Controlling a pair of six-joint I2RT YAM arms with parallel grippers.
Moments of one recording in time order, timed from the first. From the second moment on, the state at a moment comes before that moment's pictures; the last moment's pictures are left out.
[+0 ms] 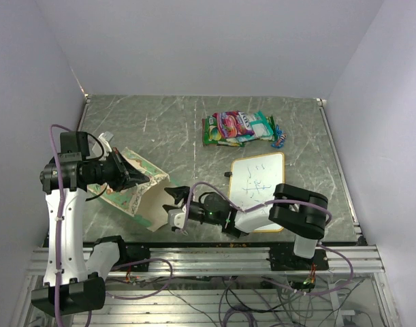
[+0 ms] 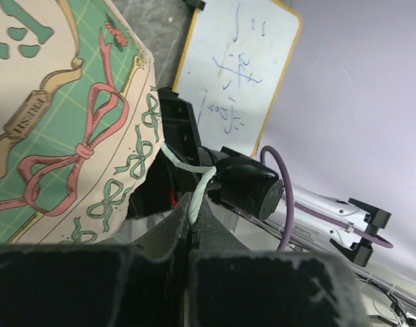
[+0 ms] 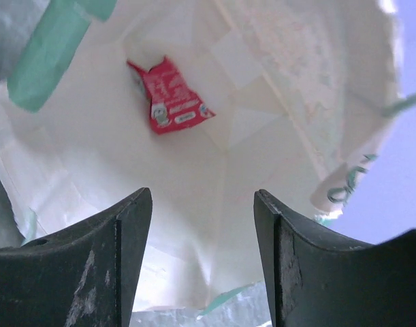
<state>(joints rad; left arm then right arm) 0.14 0.95 1.19 -1.27 0.80 -0.55 1.24 1.83 0.69 1.07 -0.08 -0.92</state>
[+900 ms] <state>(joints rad) 0.14 0.92 1.19 -1.18 0.92 -0.63 1.27 2.29 1.11 1.30 0.08 -0.41</state>
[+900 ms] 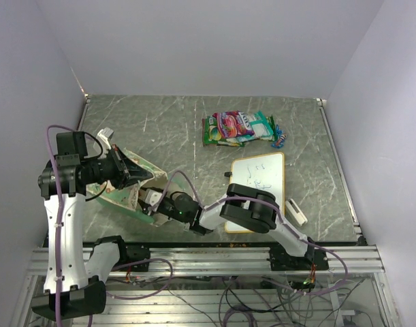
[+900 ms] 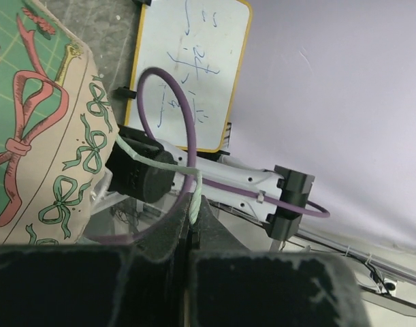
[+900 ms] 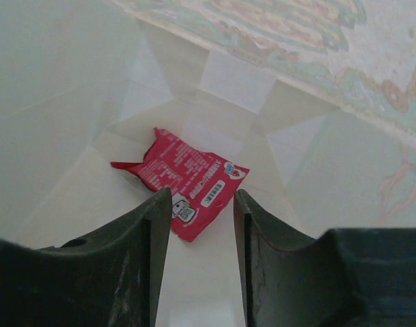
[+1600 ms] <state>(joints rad) 0.14 0.93 1.20 -1.11 0.96 -0.66 1.26 2.42 1.28 1.20 -0.10 -0.38</state>
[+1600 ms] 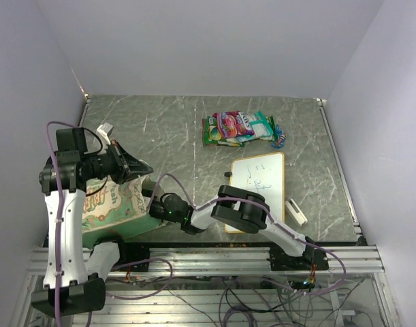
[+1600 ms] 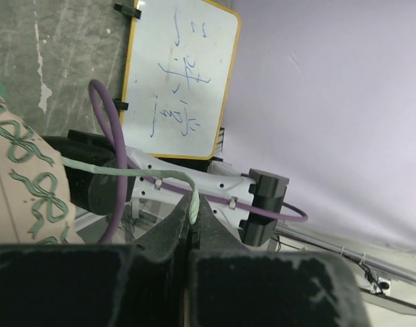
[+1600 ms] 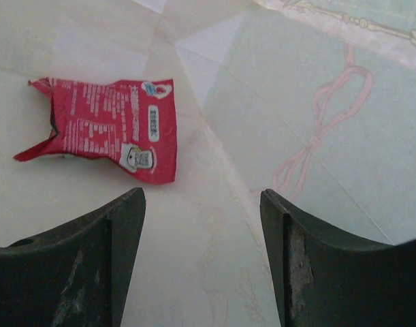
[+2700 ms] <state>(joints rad) -0.21 1.06 1.28 -1.04 0.64 -0.68 1.25 2.18 0.91 1.35 -0.06 -0.26</state>
